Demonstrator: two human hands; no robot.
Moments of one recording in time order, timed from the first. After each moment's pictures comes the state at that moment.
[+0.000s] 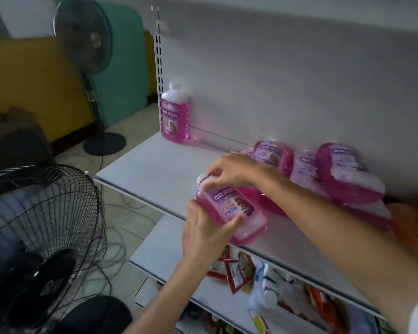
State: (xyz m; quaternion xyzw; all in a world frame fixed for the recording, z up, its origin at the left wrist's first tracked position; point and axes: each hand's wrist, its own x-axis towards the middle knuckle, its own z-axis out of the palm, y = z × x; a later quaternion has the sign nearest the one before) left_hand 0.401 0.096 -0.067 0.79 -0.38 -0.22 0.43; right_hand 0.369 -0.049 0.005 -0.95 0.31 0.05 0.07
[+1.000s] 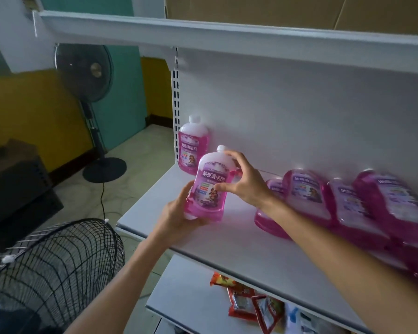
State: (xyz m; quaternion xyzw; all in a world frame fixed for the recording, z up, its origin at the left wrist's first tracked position) left_hand 0.589 0.029 -0.082 0.64 -0.62 -0.15 0.43; right_hand 0.434 -0.084 -0.024 -0.81 0.33 -0.35 0.34
